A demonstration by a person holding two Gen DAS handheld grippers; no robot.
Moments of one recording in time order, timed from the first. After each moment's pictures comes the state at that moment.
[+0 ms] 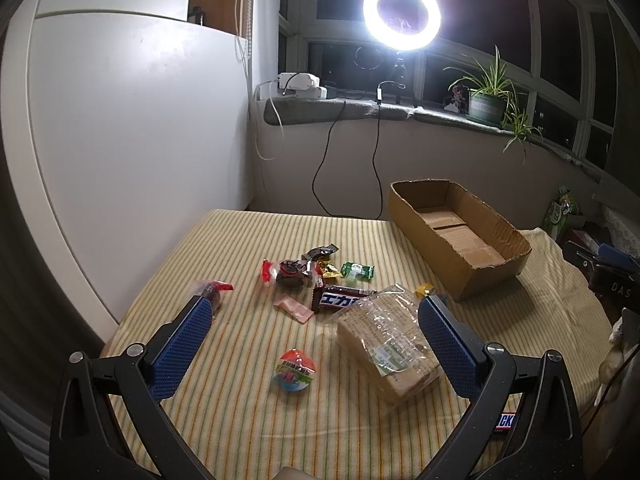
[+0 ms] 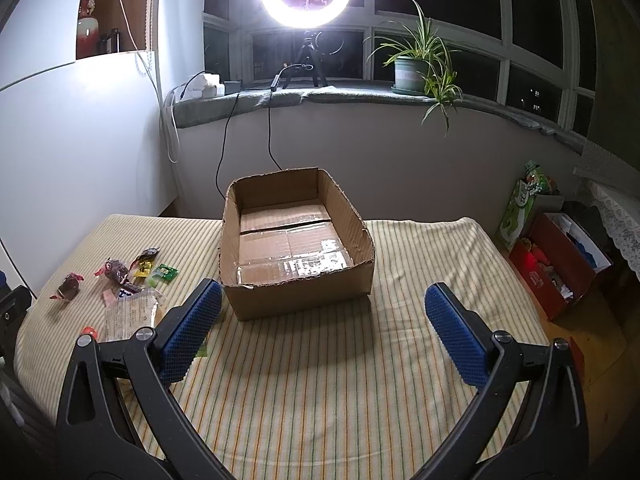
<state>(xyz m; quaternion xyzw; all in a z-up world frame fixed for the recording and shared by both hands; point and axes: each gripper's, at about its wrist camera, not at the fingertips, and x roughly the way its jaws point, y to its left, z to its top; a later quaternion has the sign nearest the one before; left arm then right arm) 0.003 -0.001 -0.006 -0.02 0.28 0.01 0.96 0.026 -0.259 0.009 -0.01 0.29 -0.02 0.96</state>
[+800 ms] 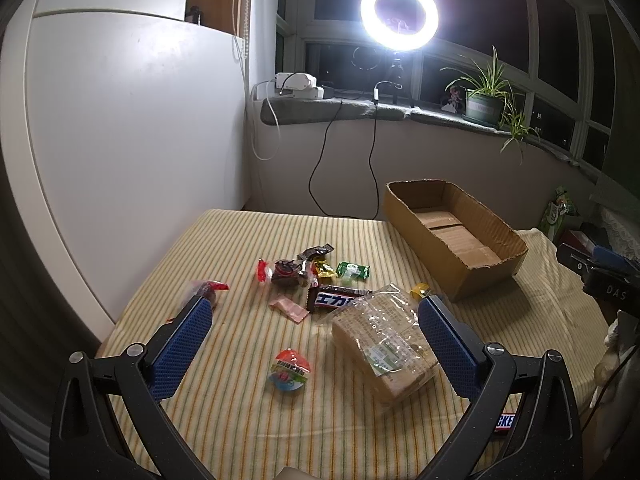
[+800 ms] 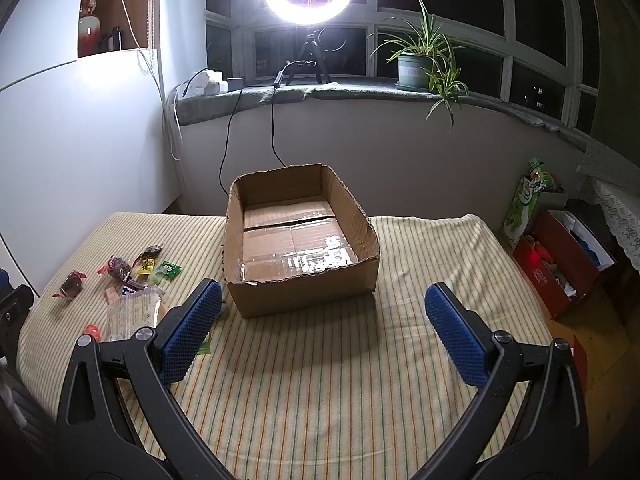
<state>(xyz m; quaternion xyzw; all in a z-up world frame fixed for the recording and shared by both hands) 0.001 -0.002 -0.007 -0.02 0.28 0.00 0.96 0.026 -0.255 0.008 -0.01 0.29 -0.02 0.96</state>
